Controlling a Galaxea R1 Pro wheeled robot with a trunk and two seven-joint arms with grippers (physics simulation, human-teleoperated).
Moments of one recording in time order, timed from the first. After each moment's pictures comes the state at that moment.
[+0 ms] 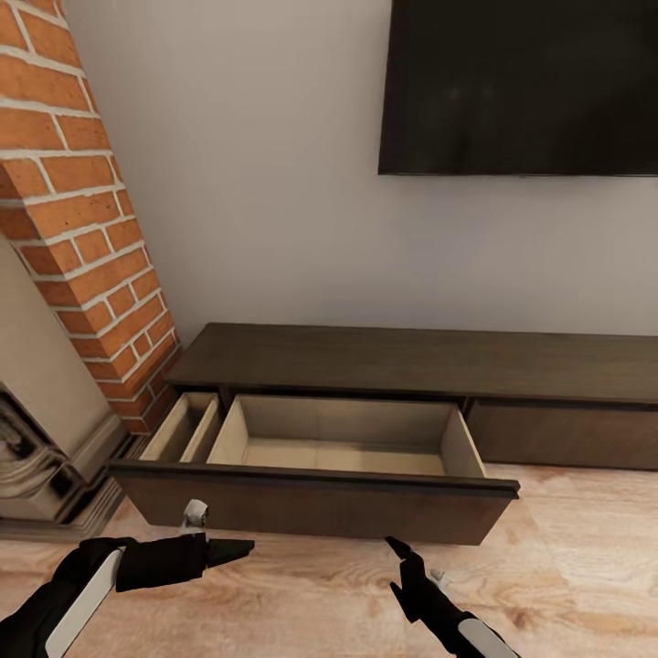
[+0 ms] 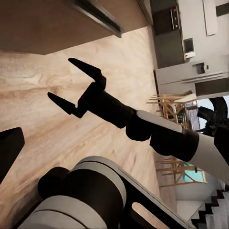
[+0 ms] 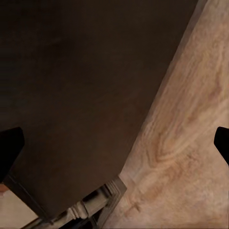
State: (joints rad) left arm -0.32 0.35 -0.17 -1.12 0.61 0.90 -1.11; right arm -0.42 -0.03 0.32 -0.37 -1.62 0.28 0.39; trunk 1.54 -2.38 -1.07
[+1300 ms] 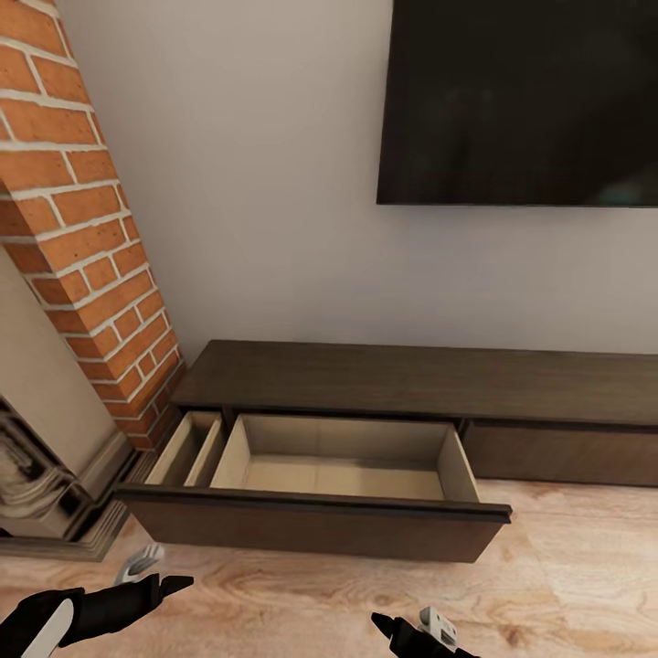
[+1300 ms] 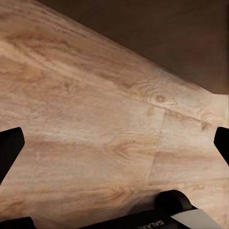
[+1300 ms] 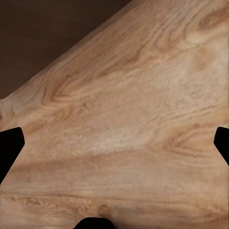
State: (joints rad) left arm -0.32 0.39 -0.02 -0.74 0.55 0.68 -0.59; right arm -0.42 -0.03 0.56 -0.23 -1.12 0.11 0.36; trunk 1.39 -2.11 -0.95
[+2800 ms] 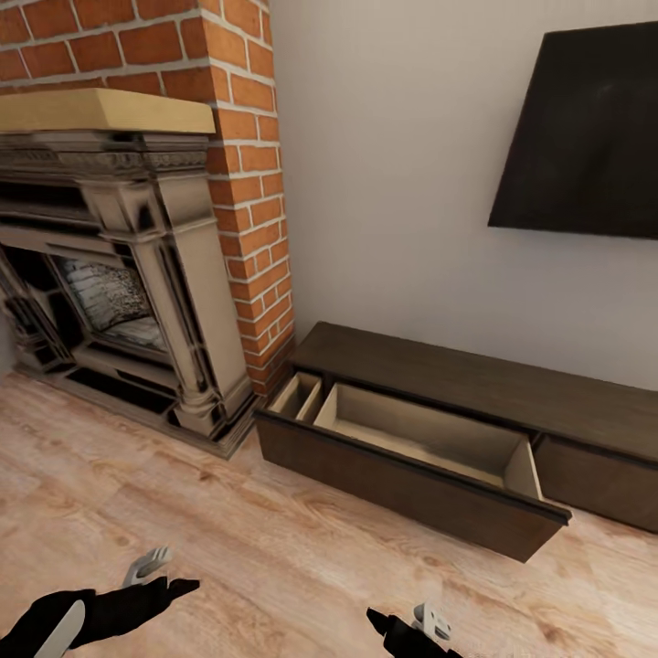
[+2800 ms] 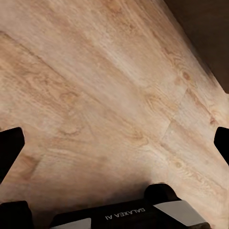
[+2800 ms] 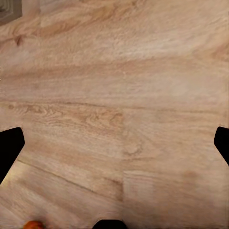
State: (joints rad) left arm -0.32 0.36 -0.04 -0.74 0.55 0.66 -0.54; right arm -0.42 0.01 0.56 -0.22 -1.09 0.01 0.35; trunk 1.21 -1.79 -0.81
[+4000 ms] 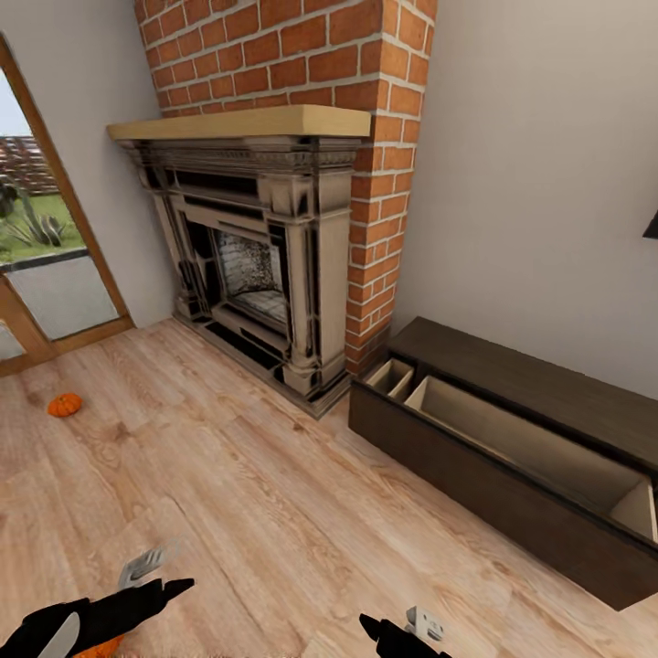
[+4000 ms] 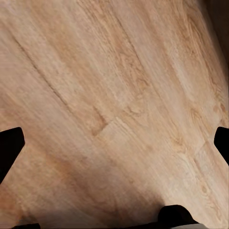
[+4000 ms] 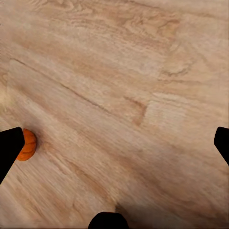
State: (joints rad) left arm -0.32 0.36 -0.04 -0.67 0.55 0.50 -0.54; right arm -0.42 0.02 0.60 -0.22 -1.09 0.00 0.33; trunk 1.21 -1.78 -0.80
